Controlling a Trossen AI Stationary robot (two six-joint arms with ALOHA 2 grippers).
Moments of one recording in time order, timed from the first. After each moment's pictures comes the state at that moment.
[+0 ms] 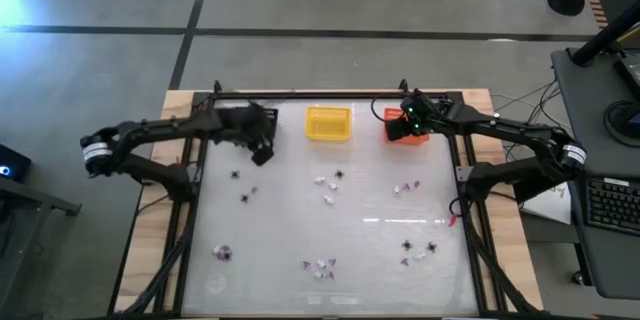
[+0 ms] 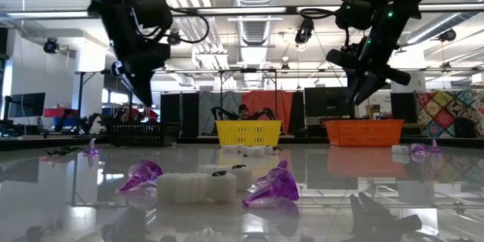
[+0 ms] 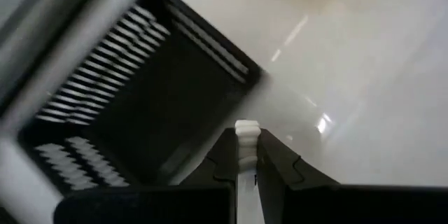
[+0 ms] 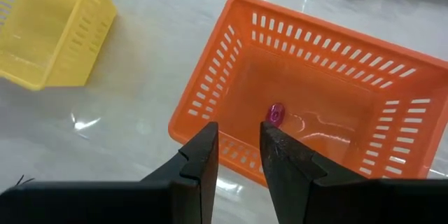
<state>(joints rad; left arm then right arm) 0.50 1.28 0.84 -0.67 -0.19 -0.11 -0.60 1.21 0.77 -0.59 0.15 0.64</state>
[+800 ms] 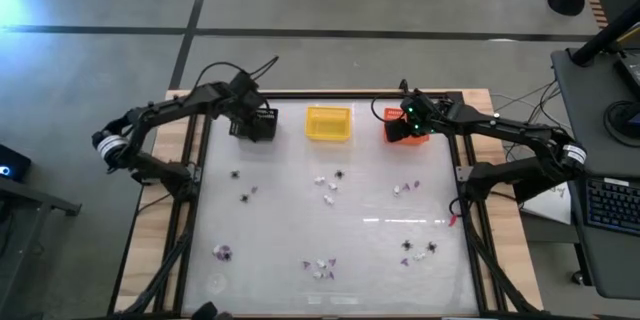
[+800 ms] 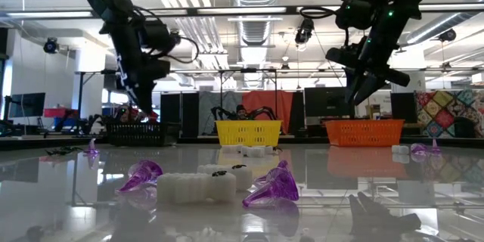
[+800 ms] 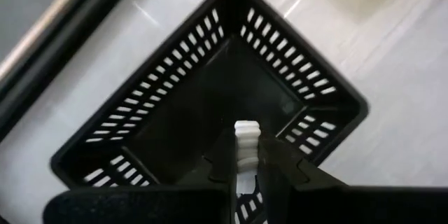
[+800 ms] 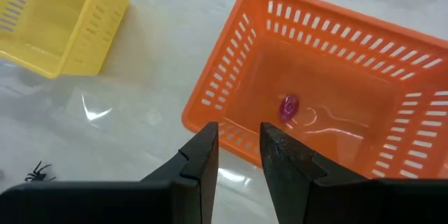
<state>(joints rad) 0.80 1.43 0.92 -0.67 0.01 0.10 -0.60 1.21 0.77 -0.59 0.10 0.64</state>
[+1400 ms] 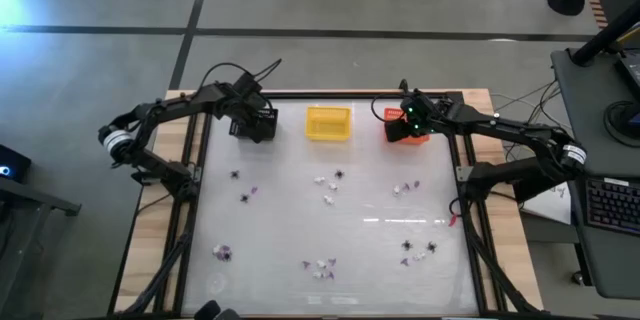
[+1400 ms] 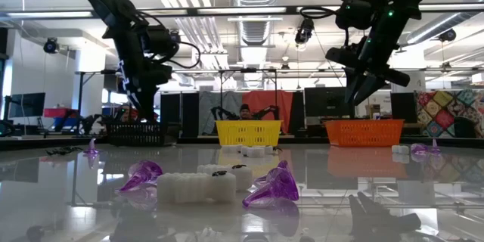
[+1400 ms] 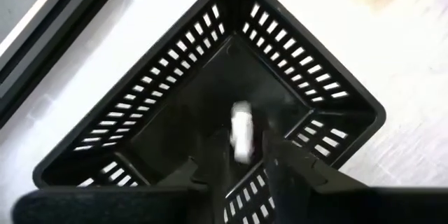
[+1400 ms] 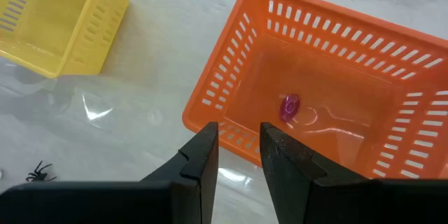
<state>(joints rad) 0.80 1.47 0.92 -0.64 0.01 0.09 -0.60 1.21 0.77 -0.59 0.09 0.64</state>
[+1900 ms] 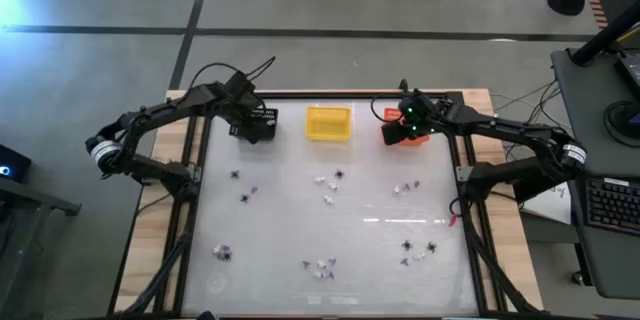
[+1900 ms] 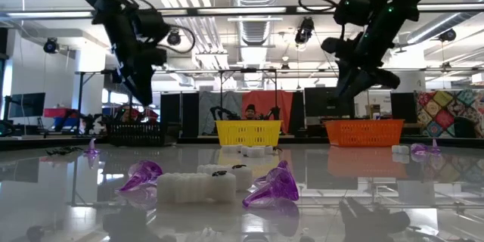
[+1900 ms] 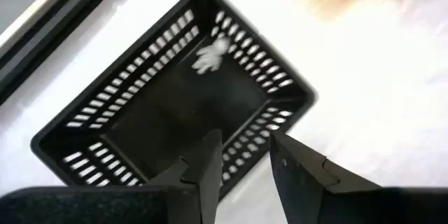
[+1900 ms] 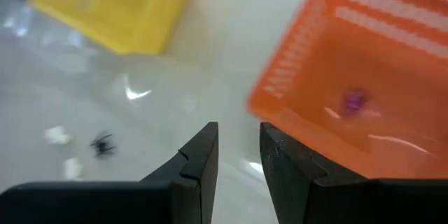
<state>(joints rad) 0.77 1.33 0.92 -0.73 0.08 0.03 -0.57 1.21 0.77 -0.52 -0.06 0.63</state>
